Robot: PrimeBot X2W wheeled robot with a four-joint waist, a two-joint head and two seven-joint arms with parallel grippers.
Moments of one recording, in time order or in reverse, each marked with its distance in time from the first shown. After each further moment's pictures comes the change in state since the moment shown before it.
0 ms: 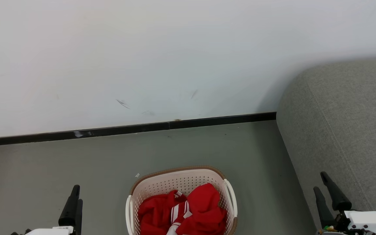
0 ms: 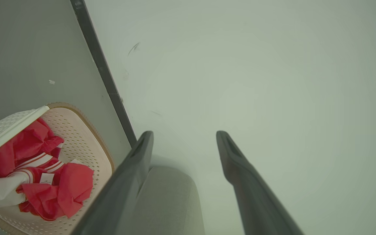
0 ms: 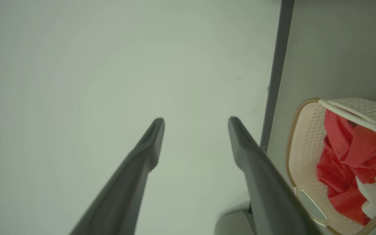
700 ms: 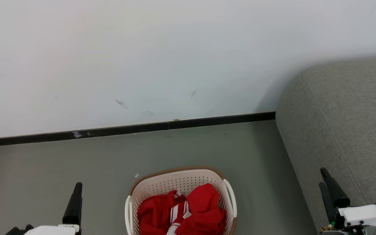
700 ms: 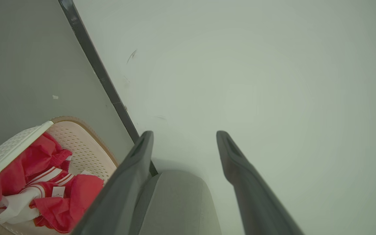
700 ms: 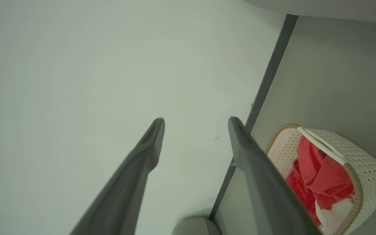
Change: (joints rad) left arm -0.005 0.017 -0.049 -0.009 0.072 0.000 -0.076; right arm -0.002 -0.049 0.065 -0.031 -0.167 0.000 -0.082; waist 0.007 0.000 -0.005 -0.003
